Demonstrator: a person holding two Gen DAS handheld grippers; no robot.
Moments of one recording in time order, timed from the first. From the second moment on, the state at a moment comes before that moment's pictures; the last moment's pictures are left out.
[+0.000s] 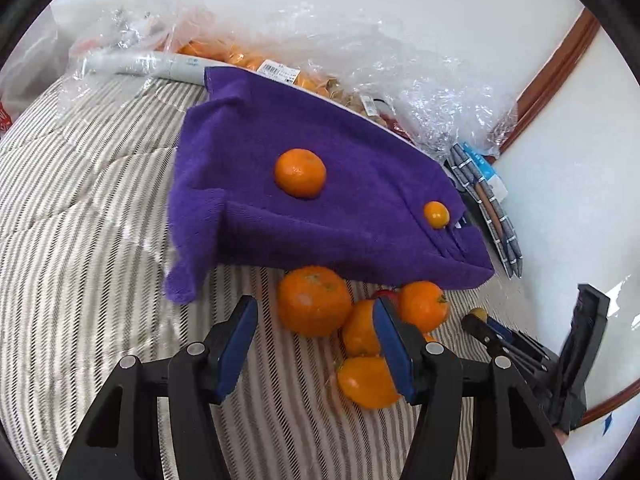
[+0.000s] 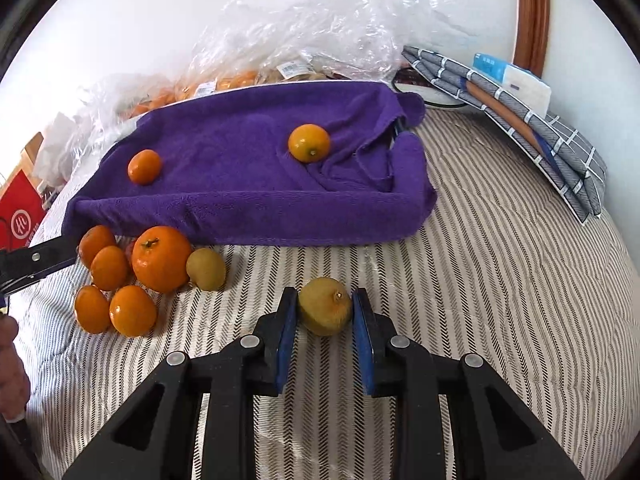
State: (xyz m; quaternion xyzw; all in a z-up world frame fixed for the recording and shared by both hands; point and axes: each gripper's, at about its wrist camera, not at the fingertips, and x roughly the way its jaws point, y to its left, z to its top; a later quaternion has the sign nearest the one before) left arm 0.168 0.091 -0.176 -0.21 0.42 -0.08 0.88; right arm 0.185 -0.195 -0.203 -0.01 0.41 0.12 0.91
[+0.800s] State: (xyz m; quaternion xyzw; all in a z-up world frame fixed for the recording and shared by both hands) left arm 0.156 0.098 -0.181 -0.15 0.41 -0.02 0.90; right arm 0.182 -0.187 -0.203 -0.05 0.40 0.12 0.91
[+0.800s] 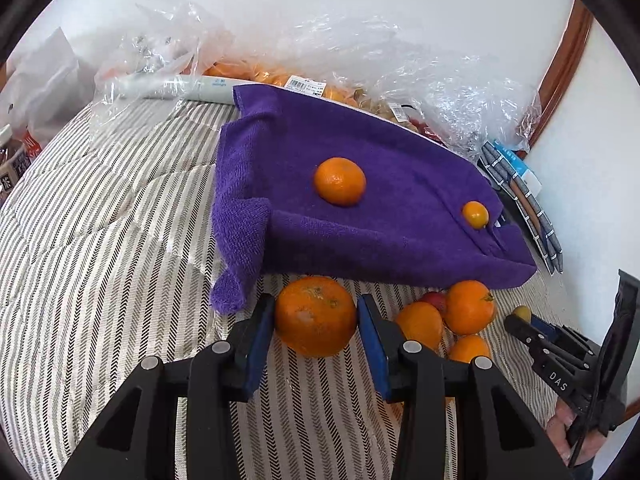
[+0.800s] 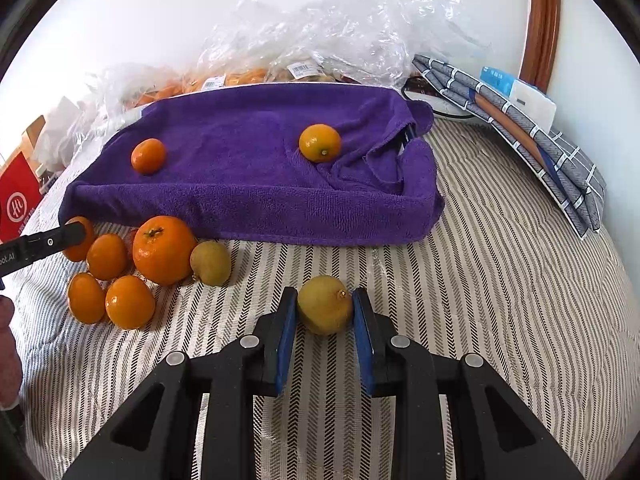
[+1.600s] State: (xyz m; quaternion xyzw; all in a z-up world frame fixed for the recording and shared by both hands) left arm 0.156 0.092 -0.185 -0.15 0.39 -0.02 0.91; right arm 0.177 -0.181 -0.200 -0.08 0.39 0.10 0.91
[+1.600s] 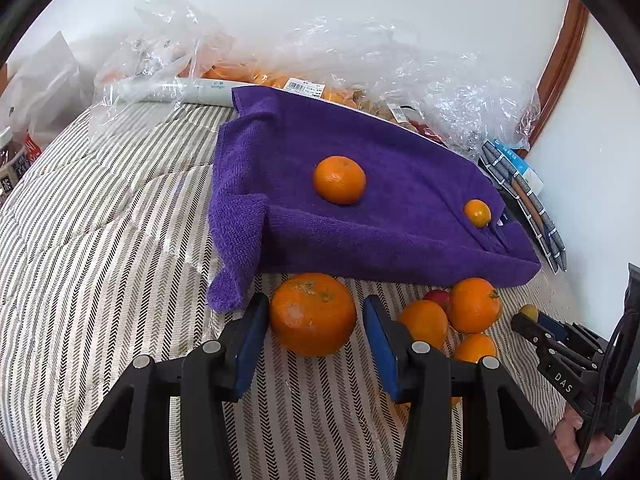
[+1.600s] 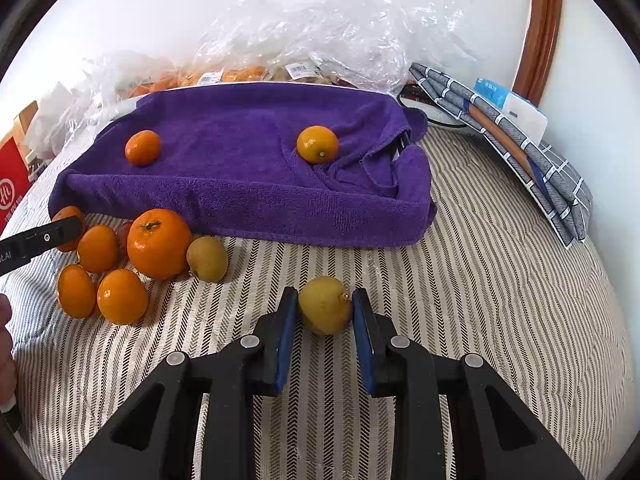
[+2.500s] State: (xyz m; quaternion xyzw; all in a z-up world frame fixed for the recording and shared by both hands) left arm 0.133 0.090 -0.164 -0.17 0.32 -0.08 0.93; right arm 0.159 -0.208 -0.186 0.00 0.34 0.12 0.93
